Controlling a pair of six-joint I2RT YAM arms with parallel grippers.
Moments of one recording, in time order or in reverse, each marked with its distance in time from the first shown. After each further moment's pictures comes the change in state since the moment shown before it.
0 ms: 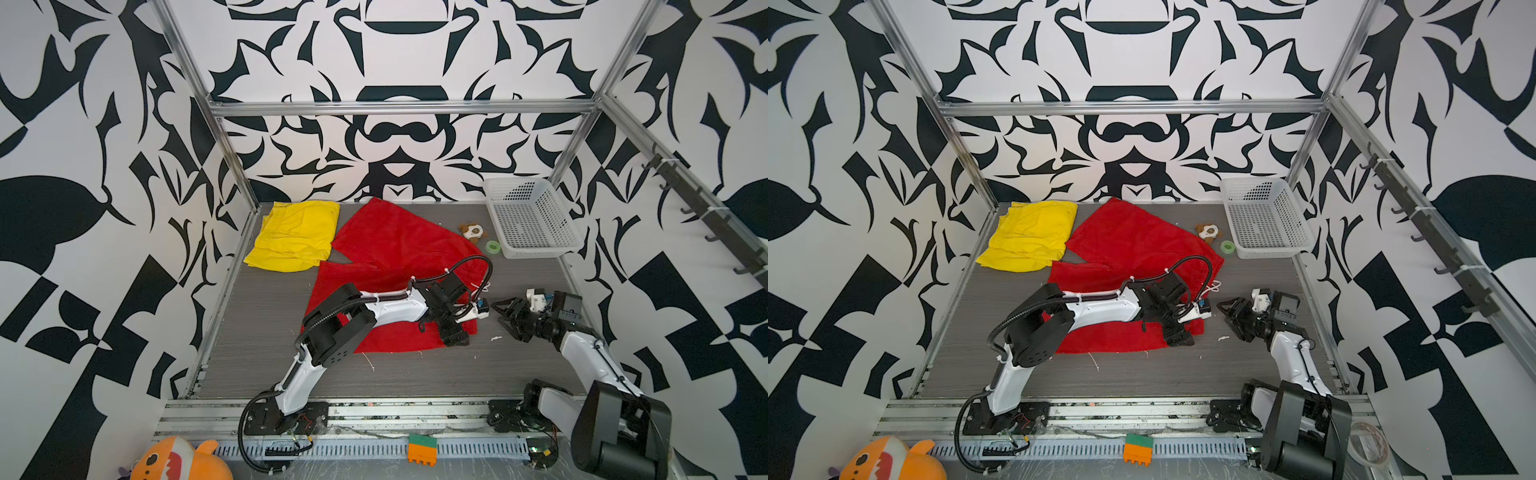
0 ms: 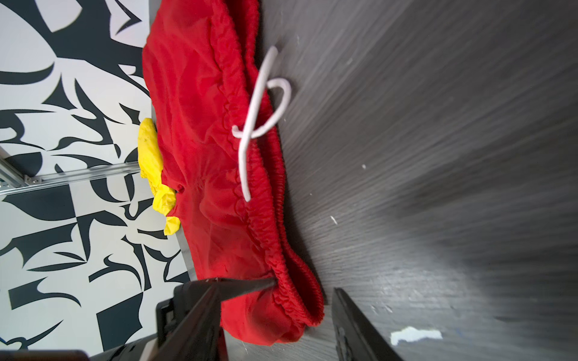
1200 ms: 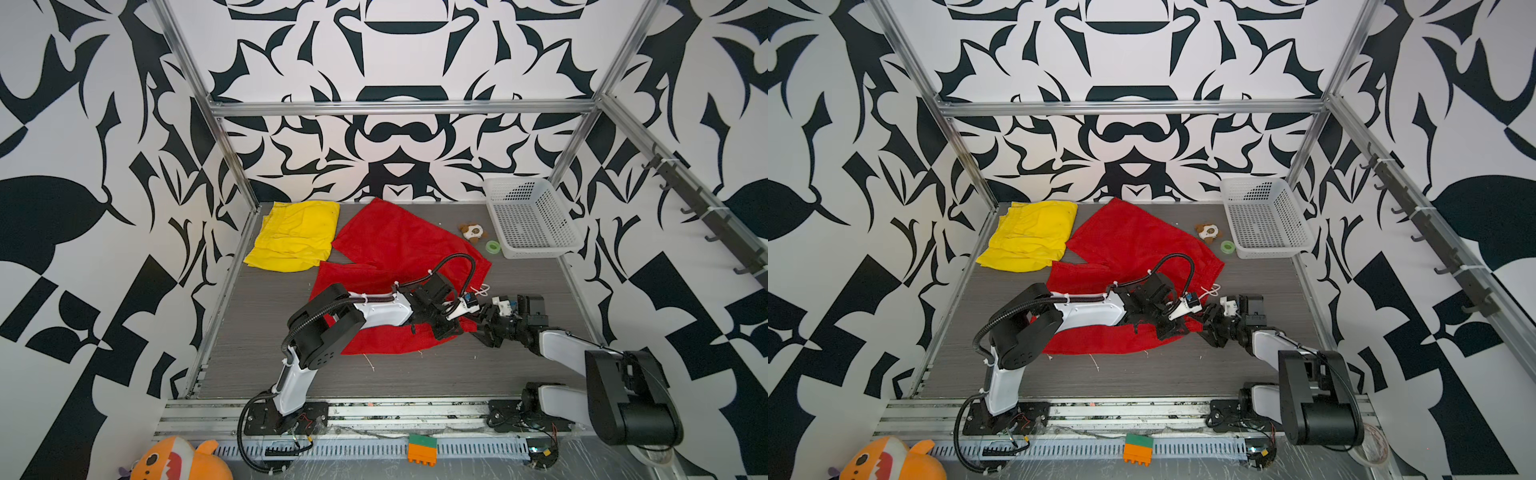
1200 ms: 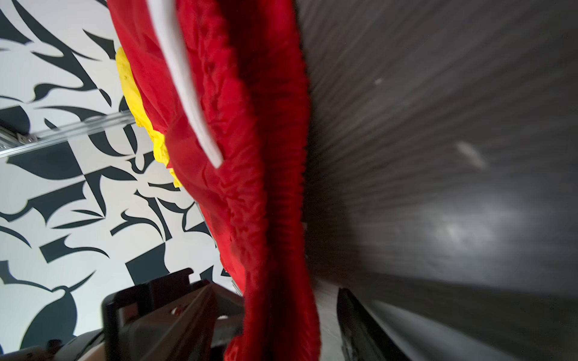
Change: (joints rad) left arm 0.043 -0.112 -0.209 0.264 0.089 -0.133; right arm 0.338 0.230 -0.120 0.451 -0.044 0.359
